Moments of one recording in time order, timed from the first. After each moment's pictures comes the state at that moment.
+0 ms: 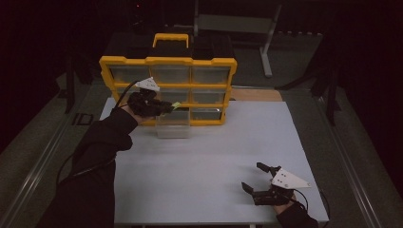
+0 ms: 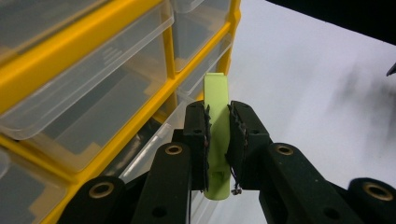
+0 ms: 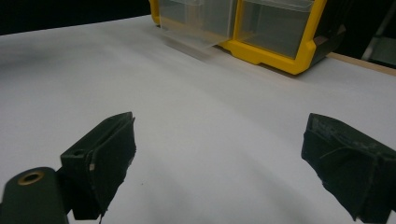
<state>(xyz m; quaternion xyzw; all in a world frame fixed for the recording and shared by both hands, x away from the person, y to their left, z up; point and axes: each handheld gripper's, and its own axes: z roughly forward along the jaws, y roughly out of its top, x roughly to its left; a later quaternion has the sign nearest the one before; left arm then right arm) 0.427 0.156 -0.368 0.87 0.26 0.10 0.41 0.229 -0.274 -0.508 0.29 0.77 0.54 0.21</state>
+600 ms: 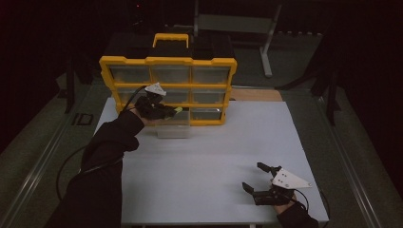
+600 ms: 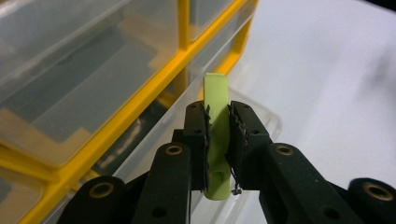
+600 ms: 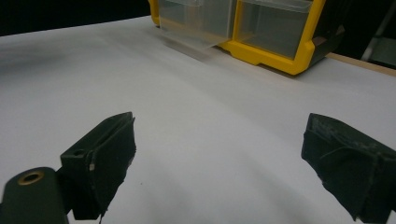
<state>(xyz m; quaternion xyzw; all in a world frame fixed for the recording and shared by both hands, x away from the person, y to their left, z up) 0.444 0.146 -0.401 0.88 0.28 0.09 0.38 0.229 -0.276 -0.507 0.29 0.76 0.54 0.21</state>
